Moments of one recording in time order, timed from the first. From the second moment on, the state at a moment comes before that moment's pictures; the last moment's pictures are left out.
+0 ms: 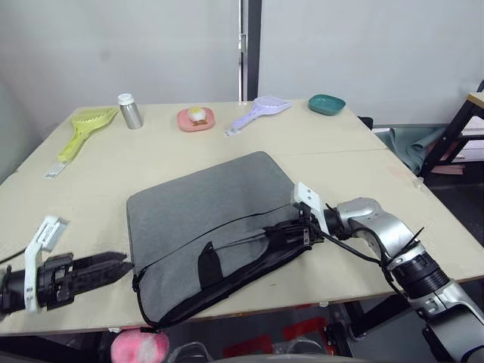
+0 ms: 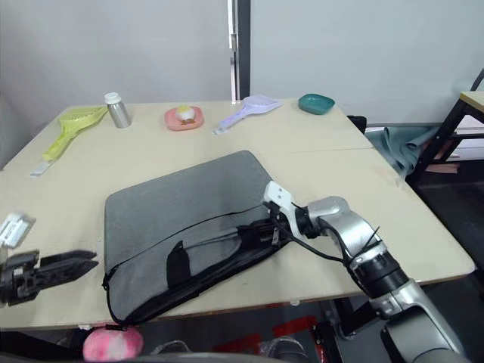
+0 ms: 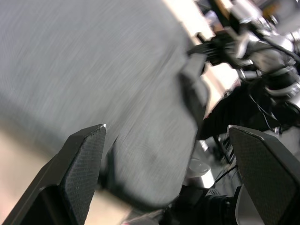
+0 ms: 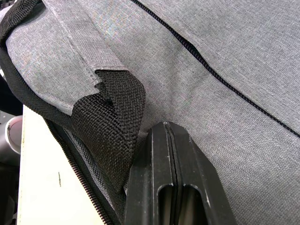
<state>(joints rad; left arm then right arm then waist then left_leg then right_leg) 0.39 0.95 0.66 -0.23 -1.01 1.10 -1.16 -0.46 -0.55 0.32 0.01 0.28 0.61 1.12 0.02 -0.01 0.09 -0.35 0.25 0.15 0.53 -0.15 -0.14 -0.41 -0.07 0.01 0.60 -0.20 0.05</state>
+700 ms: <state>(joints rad) 0.57 0.95 0.64 -0.22 -1.05 1.22 -1.15 -0.47 -0.53 0.33 0.02 0.27 0.59 1.12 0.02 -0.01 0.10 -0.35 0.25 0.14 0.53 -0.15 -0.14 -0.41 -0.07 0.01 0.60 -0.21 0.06</state>
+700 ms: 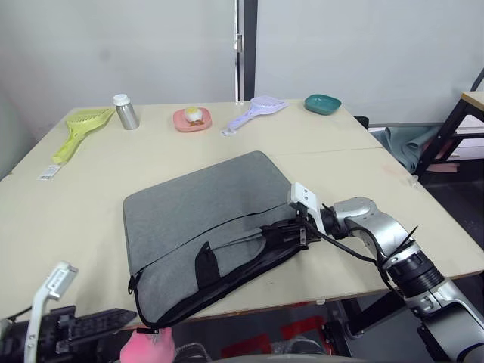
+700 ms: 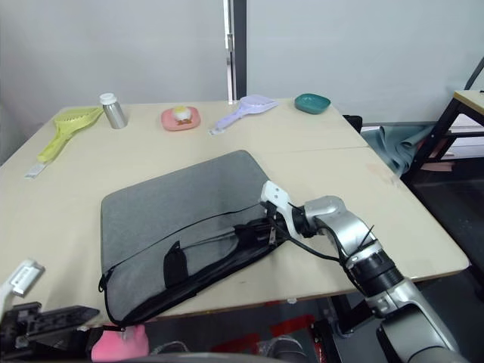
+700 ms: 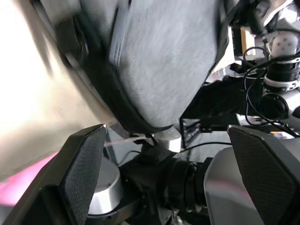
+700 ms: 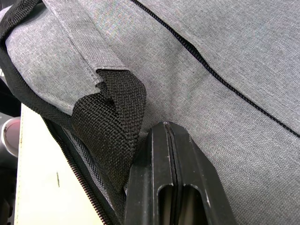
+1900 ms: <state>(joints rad) 0.19 0.83 0.42 -0.07 -1.02 1.23 -0.97 -0.45 -0.57 0.31 -0.11 0.29 0.65 1.09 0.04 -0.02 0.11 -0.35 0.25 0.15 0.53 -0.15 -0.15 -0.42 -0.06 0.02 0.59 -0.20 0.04</state>
